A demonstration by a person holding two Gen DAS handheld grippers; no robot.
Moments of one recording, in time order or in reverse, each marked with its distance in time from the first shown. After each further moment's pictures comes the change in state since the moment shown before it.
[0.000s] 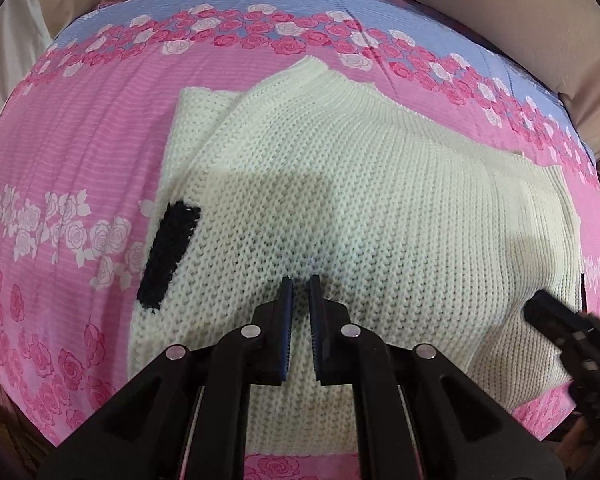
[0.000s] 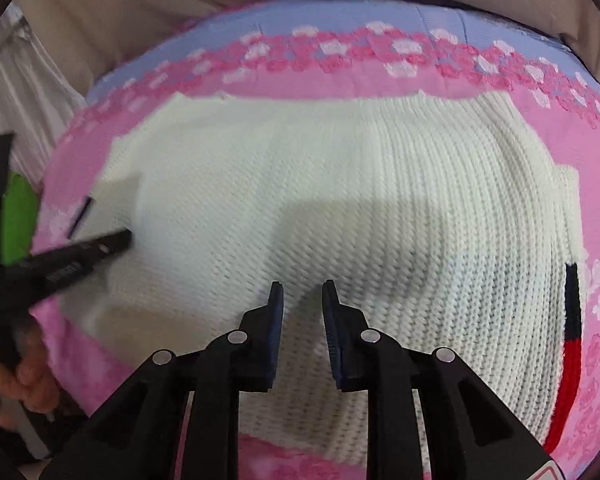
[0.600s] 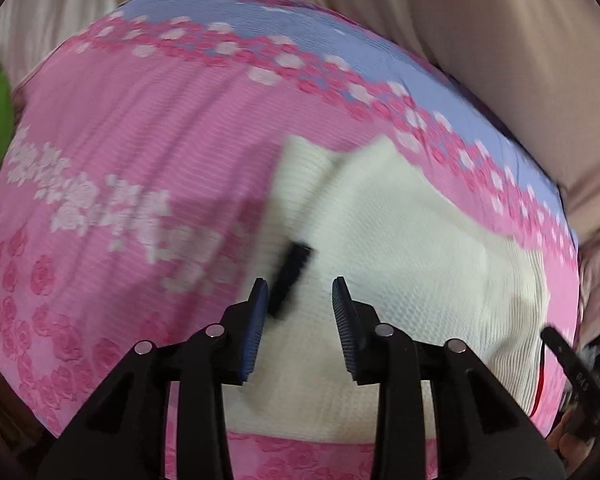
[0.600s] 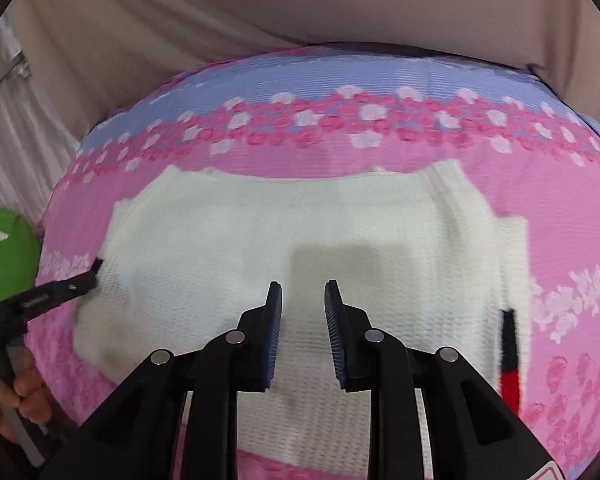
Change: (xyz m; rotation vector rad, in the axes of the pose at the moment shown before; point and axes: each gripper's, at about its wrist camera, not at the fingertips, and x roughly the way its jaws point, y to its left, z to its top) left arm -0.048 0.081 -0.002 -0.250 -0.114 -0.072; right arm -0.044 -0.059 -0.004 0.129 -0.113 -0.165
